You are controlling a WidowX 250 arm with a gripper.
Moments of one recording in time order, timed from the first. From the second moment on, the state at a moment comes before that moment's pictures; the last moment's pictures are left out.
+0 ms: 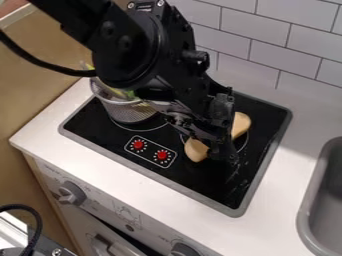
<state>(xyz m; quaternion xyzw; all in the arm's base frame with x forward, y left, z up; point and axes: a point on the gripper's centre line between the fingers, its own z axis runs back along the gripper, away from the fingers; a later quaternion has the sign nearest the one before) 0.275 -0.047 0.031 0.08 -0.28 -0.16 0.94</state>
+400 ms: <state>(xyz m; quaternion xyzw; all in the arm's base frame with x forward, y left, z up) 0.272 -0.047 0.031 0.06 -0.27 -0.14 0.95</state>
